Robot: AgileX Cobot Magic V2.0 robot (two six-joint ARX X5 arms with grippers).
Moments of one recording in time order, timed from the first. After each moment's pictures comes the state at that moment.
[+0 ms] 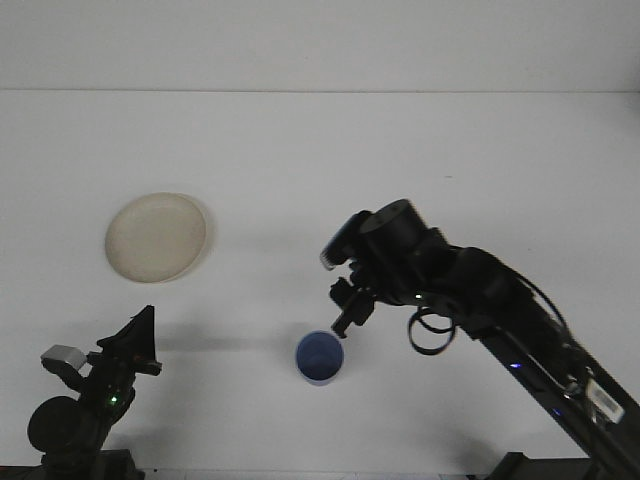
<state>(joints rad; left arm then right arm) 0.05 0.05 0.22 -0.03 0.34 -0.56 0.73 1.42 1.71 -1.14 -0.11 -0.08</state>
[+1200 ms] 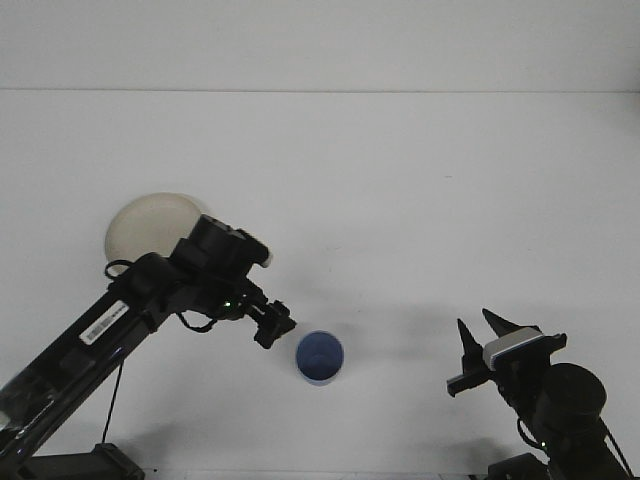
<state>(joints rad) -0.60 1.41 1.36 -0.90 0.38 0.01 0.27 0.38 0.59 -0.57 -0.09 -0.05</state>
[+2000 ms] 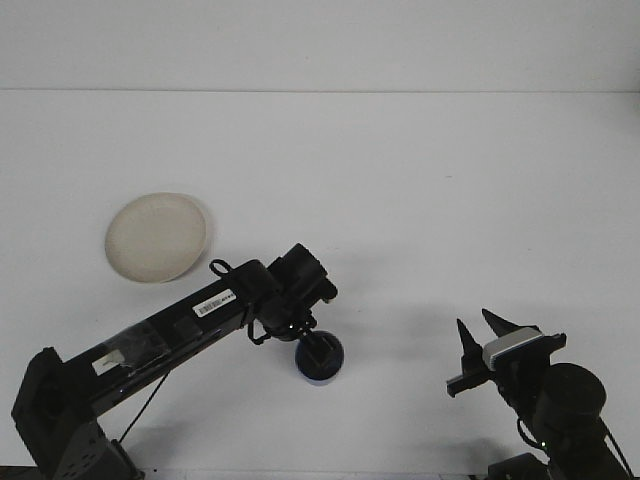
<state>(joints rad) -0.81 1.71 1.38 -0.86 0.23 0.04 0.27 0.38 0.59 -0.57 -0.10 -0.05</state>
